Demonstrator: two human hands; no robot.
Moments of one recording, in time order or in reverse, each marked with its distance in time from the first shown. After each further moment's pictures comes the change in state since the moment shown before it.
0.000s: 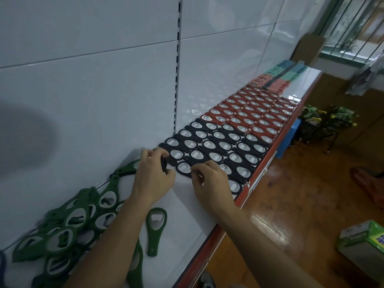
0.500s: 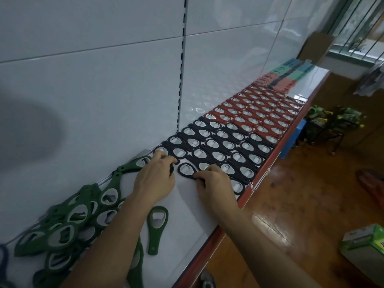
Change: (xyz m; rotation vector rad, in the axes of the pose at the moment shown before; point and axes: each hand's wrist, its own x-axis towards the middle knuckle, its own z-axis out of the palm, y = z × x) left_hand 0.002 -0.006 0.001 0.280 -0.182 0.084; right_hand -0.004 0.001 -0.003 -0.110 -0.151 0.041
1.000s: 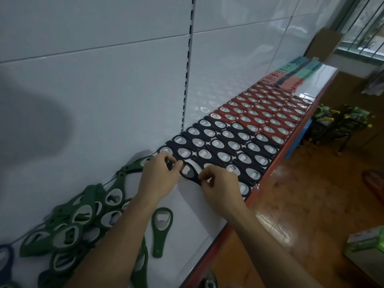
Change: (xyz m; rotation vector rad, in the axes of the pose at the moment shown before) left_hand 0.001 0.005 -0.003 -0.432 0.159 -0.209; right_hand 0.005 -0.004 -0.011 0.201 -0.076 0.143
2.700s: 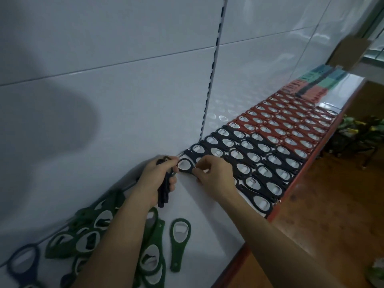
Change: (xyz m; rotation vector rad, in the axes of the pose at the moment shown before) left_hand 0.021 -0.016 -0.042 -0.926 -0.186 -0.525; right_hand 0.064 -0.032 0.039 0.107 -0.001 -0.025
